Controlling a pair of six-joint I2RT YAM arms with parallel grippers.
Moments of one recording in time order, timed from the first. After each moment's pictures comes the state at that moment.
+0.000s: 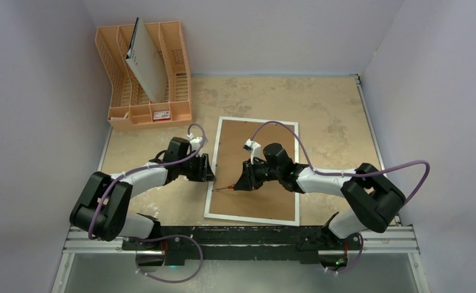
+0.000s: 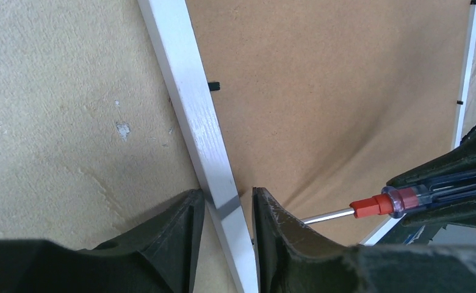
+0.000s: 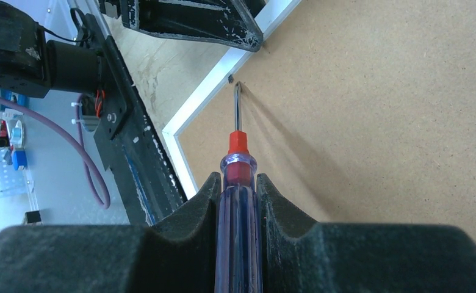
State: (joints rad) left arm -0.38 1.38 0.52 -0.03 0.47 -0.36; right arm 0.77 1.48 0.58 0.28 -0.55 0.50
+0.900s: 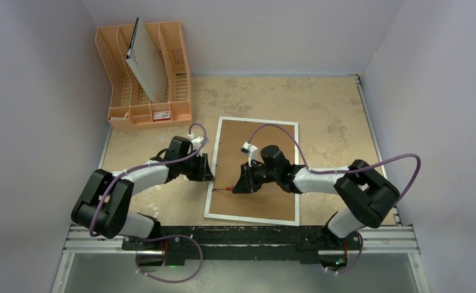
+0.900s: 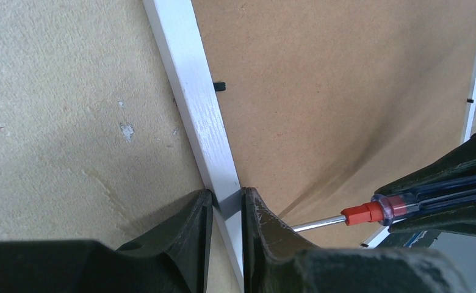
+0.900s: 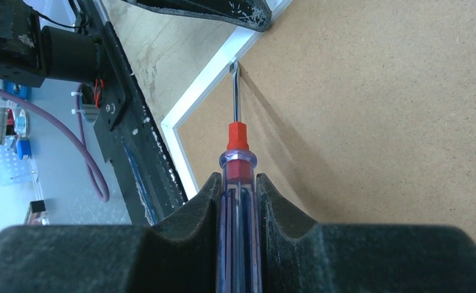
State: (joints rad) left arm -0.39 1.41 0.54 -0.07 0.46 -0.34; right arm 0.79 1.54 0.58 0.33 -0.58 0.51
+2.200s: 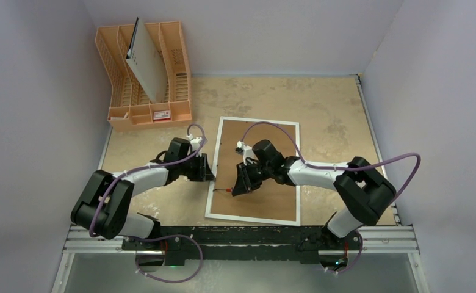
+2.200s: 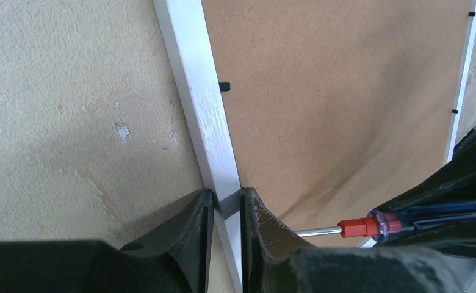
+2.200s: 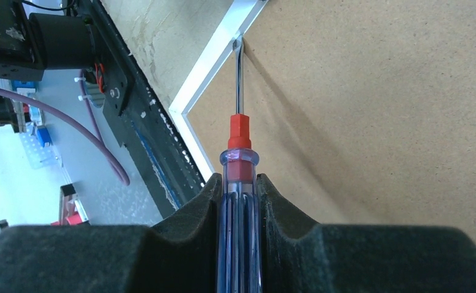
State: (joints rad) left arm -0.39 1.41 0.52 -0.01 0.46 -0.40; right arm 0.81 1.57 0.71 0.05 -0.61 0.54
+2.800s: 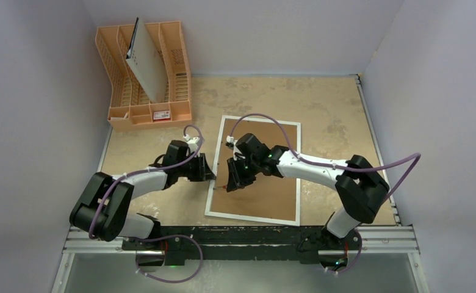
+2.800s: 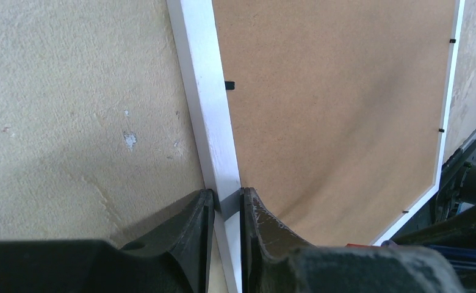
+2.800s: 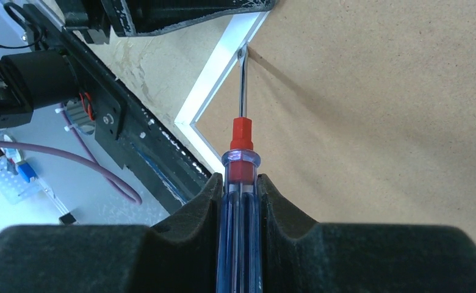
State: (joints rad) left arm -0.39 1.39 0.45 0.12 0.45 -0.47; right arm 0.90 1.60 0.98 -0.32 -0.40 0.61
